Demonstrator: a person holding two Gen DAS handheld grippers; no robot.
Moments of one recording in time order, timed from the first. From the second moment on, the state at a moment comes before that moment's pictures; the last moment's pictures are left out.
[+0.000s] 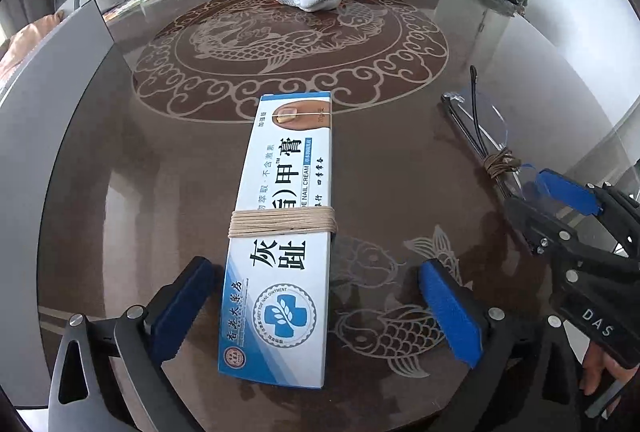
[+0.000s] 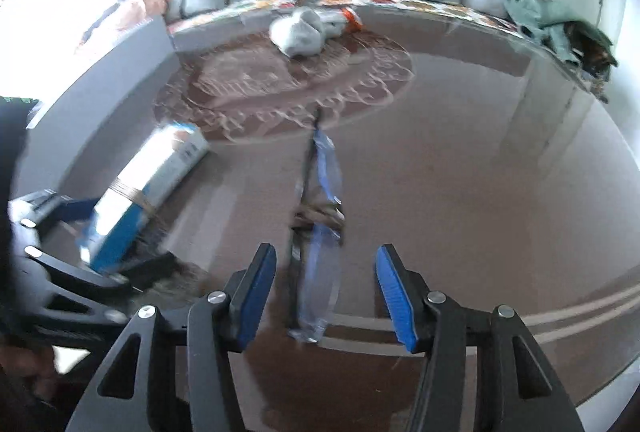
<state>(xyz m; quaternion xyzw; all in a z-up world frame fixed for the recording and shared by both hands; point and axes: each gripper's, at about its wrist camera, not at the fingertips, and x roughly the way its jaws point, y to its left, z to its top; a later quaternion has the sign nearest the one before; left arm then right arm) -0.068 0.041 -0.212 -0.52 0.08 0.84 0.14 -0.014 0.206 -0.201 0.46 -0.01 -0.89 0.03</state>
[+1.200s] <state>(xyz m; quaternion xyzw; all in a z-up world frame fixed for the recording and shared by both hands) -0.064 0.043 -0.218 -0.51 0.06 0.85 0.10 -0.010 0.203 -0.206 0.44 0.02 -0.90 0.03</state>
